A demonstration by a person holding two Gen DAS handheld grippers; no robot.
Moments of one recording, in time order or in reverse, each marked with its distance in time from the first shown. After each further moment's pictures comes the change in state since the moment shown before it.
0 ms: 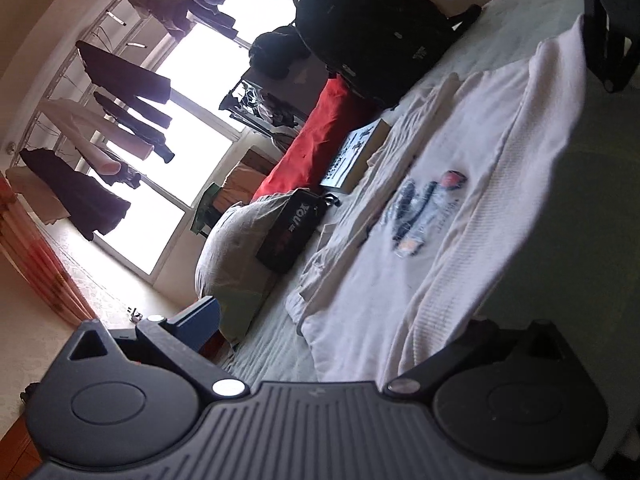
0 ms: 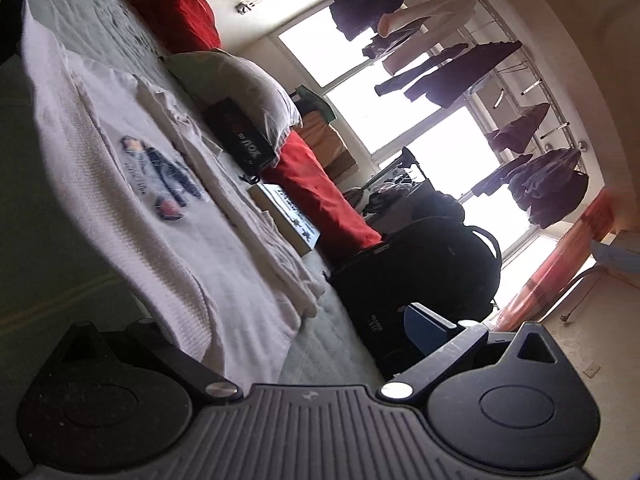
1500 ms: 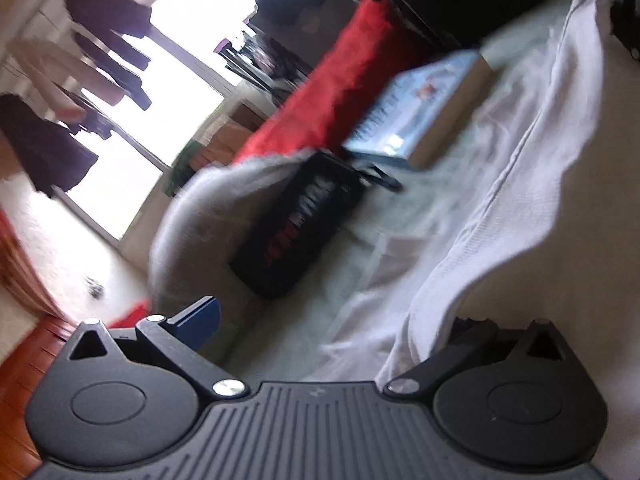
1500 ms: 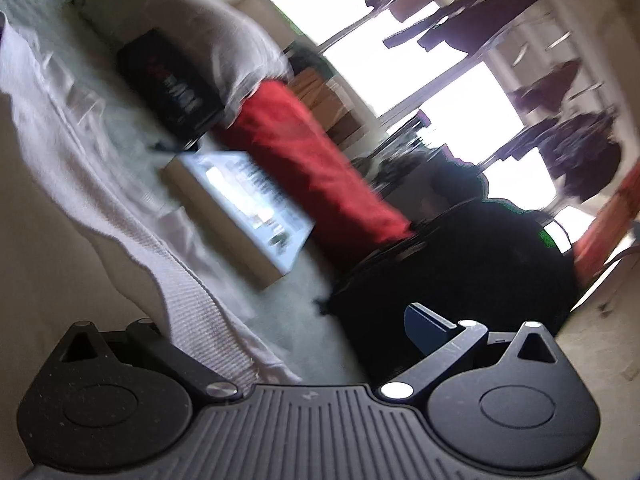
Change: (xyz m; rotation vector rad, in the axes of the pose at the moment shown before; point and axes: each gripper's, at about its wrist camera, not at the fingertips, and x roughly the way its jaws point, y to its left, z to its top) left arm 0.302 0.047 0.025 -0.101 0.122 -0.091; right arm 0.298 -0.034 0.036 0.065 0.147 0.077
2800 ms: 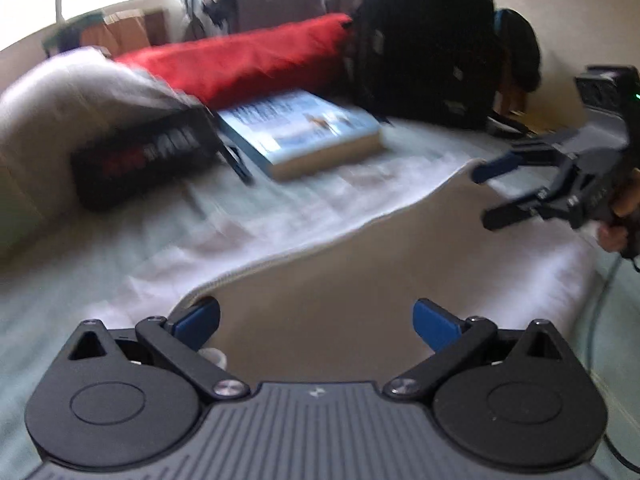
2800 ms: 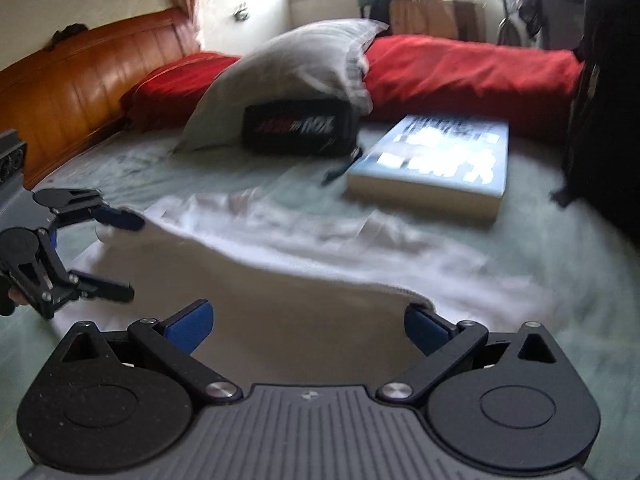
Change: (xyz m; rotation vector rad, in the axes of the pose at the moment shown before) left arm -0.015 0.059 -0.003 -0.522 0.010 -0.618; right arm 0.016 -0.056 -0.001 0.631 0.038 0.795
